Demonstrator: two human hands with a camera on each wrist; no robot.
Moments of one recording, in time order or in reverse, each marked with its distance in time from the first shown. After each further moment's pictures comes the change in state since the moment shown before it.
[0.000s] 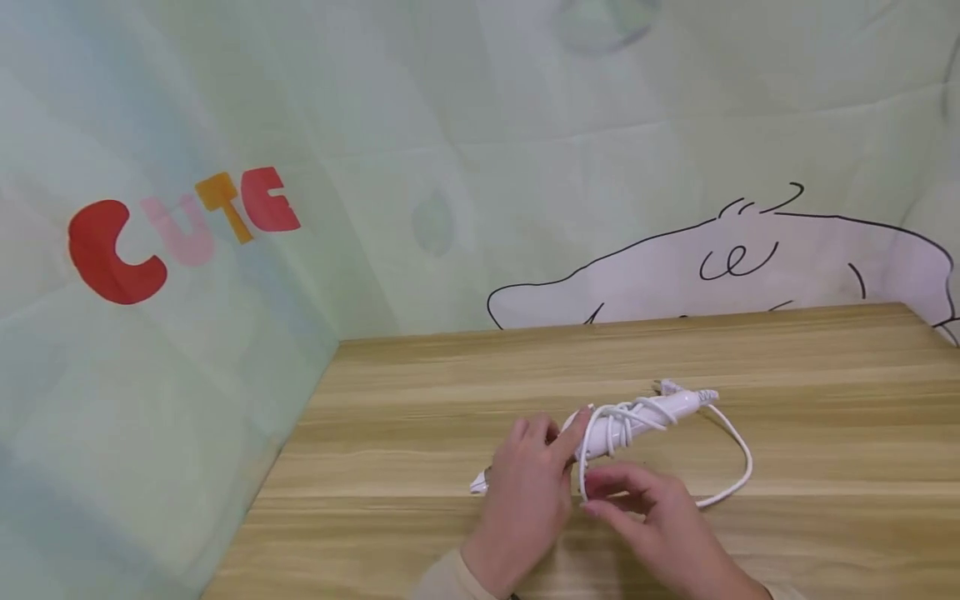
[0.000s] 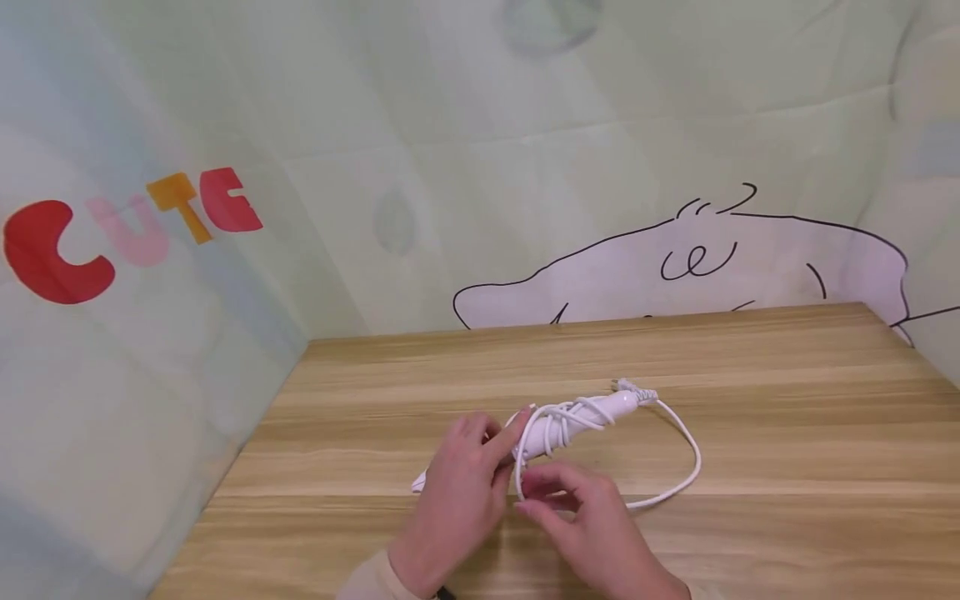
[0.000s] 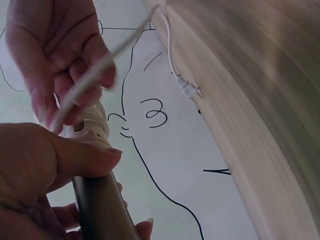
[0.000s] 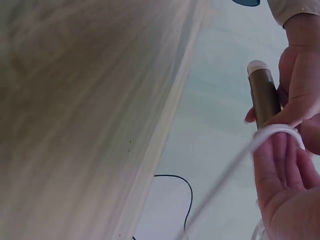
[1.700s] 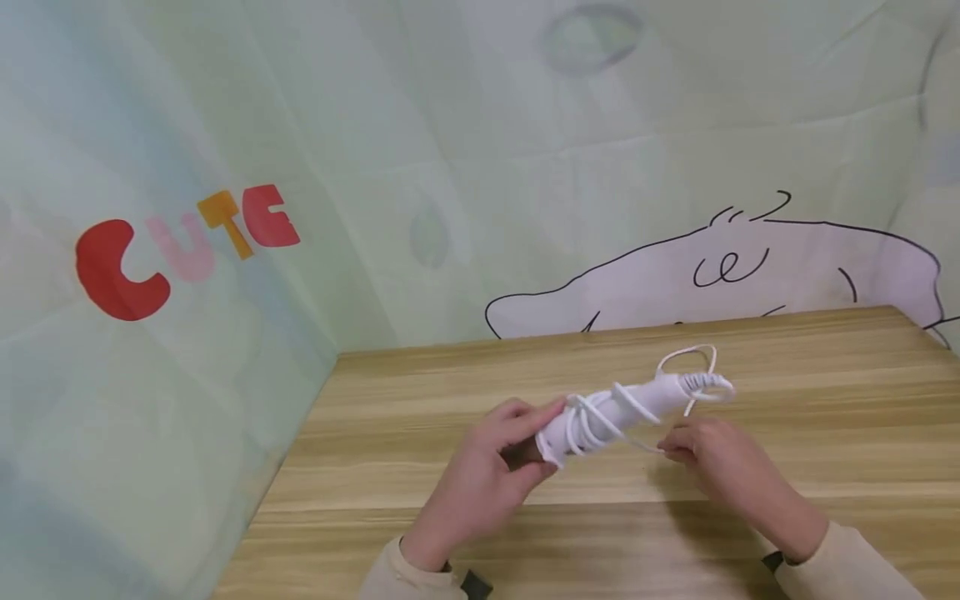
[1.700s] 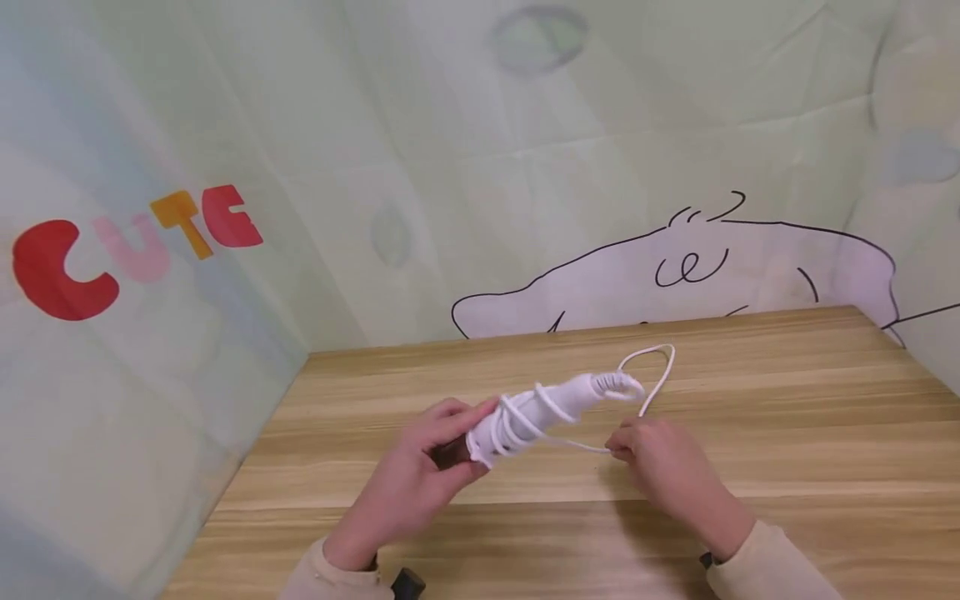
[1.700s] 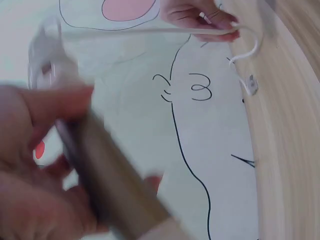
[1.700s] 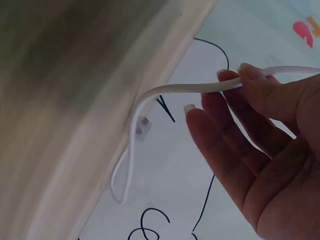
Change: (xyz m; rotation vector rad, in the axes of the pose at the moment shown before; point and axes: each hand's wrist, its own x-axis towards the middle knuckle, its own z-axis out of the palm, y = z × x) left_hand 0.011 -0.028 -0.047 -0.851 -0.141 -0.082; right_hand 0.028 0.045 -0.089 -0.819 -0.174 -0.040
